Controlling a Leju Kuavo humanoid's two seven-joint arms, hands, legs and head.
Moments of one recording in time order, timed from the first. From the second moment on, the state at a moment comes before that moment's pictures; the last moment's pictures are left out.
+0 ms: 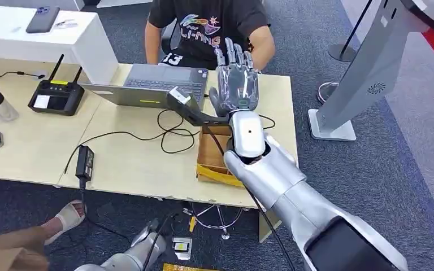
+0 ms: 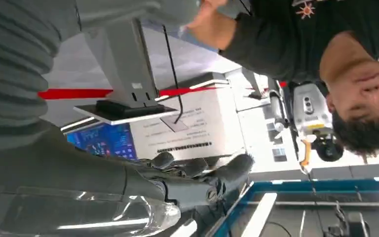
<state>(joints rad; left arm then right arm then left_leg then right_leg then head) -0.53 -0.30 0.77 -0.15 -1.53 0.24 0.24 -1.03 0.32 0.81 -0.54 1.28 -0.51 0.36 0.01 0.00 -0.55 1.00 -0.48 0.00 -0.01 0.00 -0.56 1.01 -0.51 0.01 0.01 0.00</state>
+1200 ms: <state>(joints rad) -0.47 -0.20 0.62 -0.18 -1.49 0.16 0.04 -0.36 -0.19 0.49 -1.51 1.13 -0.62 0.38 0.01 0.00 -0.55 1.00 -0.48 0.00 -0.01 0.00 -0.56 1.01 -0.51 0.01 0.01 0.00</state>
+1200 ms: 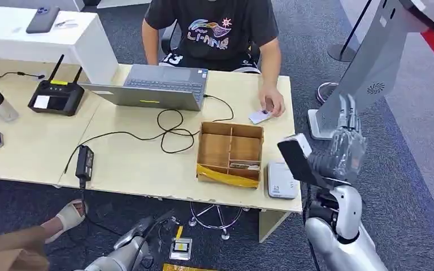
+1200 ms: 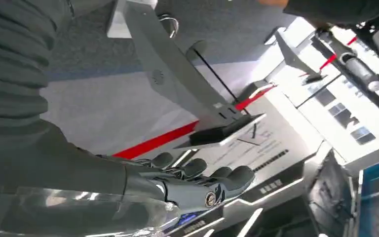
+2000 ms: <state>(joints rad) -0.35 -0.13 0.30 -0.34 -1.01 0.13 0.11 -0.20 -0.25 0.56 -1.58 0.94 -0.69 0.26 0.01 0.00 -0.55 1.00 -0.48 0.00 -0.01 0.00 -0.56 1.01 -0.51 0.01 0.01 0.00</state>
